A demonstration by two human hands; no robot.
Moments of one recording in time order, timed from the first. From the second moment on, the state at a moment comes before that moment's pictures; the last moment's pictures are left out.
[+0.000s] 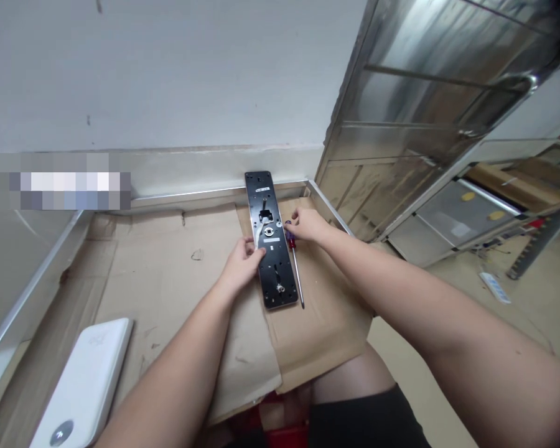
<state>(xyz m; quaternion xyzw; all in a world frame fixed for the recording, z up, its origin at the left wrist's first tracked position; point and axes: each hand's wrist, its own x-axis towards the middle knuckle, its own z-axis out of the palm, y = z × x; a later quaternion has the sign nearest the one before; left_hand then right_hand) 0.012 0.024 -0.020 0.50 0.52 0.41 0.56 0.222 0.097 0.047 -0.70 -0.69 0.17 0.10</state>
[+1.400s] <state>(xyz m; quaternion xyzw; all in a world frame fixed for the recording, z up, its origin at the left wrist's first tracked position) 0.021 0.019 -0.017 0.43 0.47 0.40 0.66 0.221 0.065 0.128 -0.17 -0.73 0.13 0.65</state>
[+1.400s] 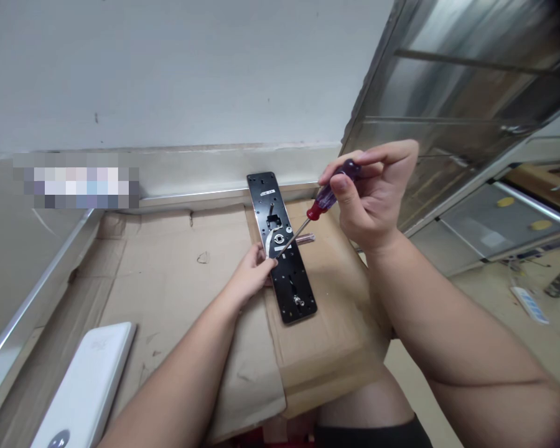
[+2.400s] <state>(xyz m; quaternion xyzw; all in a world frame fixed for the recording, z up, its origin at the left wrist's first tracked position) 0.017 0.016 -0.005 0.49 0.44 0.40 0.64 0.196 0.028 0.136 -0.08 -0.80 0.26 0.54</state>
